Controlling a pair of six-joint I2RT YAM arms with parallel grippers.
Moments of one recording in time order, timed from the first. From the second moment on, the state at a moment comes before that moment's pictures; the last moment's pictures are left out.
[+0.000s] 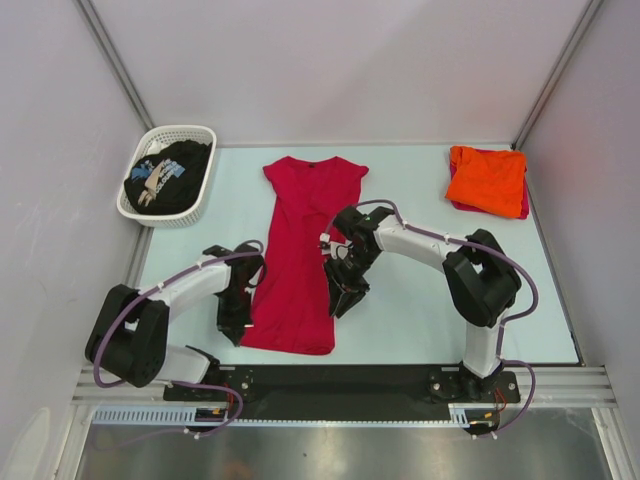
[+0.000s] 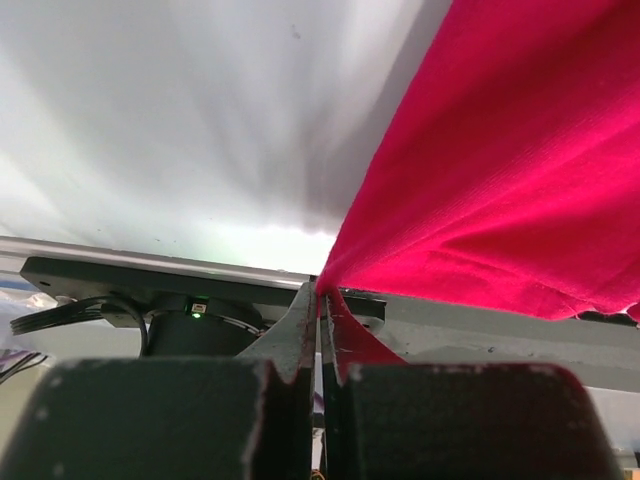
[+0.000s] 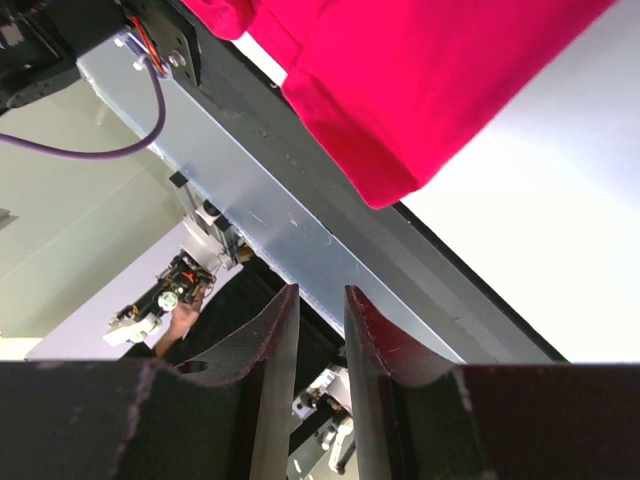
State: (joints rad) left arm -0.43 1.38 0.72 -1.11 -0.01 -0.52; right arm 0.75 1.88 1.37 -0.96 -0.79 0.40
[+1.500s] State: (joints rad) left arm -0.68 1.51 0.76 -0.82 0.46 -0.53; right arm 0.51 1.81 1.36 -0.99 -0.69 0.34
